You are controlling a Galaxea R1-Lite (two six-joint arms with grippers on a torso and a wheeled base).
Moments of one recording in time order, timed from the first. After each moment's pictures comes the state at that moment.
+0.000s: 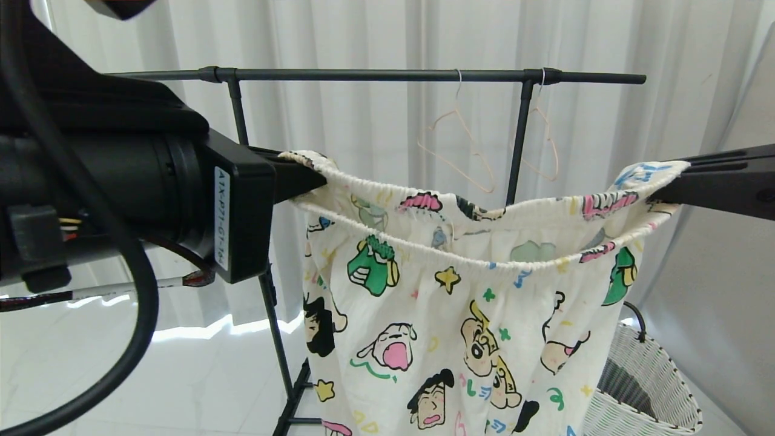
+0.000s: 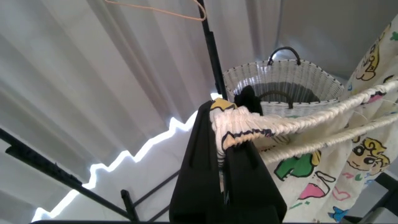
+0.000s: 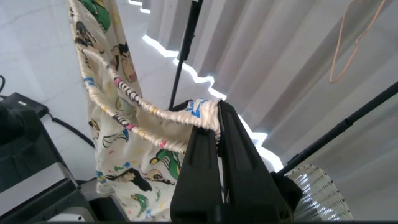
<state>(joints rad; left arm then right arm) -0.91 1.33 -1.32 0.27 0.26 0.12 0.94 1.22 -1.34 0.35 -0.03 -0.08</state>
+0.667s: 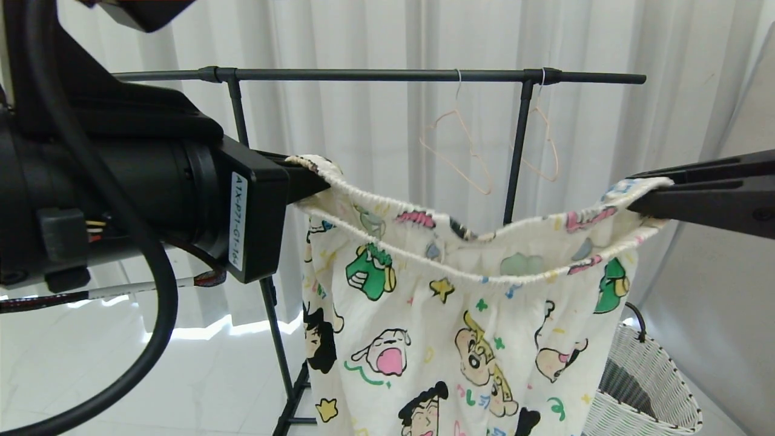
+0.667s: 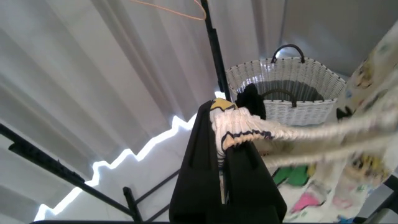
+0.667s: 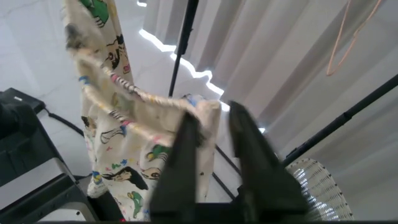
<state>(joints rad) -0.91 1.34 -1.32 0.27 0.28 0.12 0.94 1.22 -1.32 0.36 -0.04 -0.08</state>
